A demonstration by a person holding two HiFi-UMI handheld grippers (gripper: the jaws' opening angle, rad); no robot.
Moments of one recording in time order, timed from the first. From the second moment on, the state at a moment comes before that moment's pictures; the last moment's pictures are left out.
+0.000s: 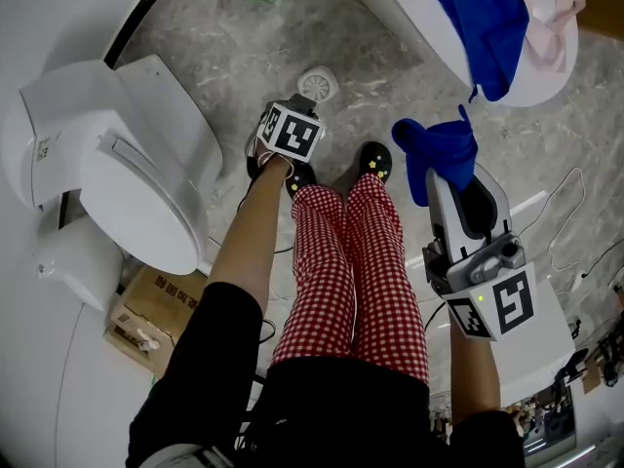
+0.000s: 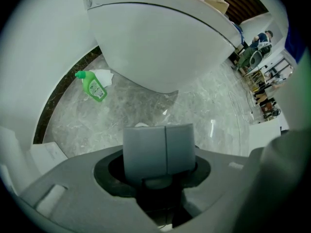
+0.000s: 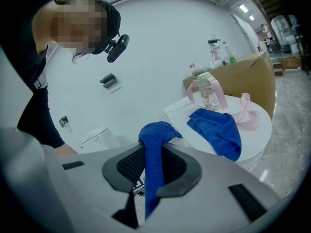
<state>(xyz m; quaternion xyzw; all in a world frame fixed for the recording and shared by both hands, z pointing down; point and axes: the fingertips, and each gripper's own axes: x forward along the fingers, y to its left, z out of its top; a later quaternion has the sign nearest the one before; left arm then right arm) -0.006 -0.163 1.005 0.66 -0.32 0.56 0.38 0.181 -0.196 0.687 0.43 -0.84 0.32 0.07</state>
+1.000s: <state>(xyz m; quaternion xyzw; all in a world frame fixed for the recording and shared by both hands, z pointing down) -0.025 -0.163 0.986 0.65 -0.37 0.53 0.39 0.166 -0.195 0.679 0.42 -0.85 0.31 0.07</state>
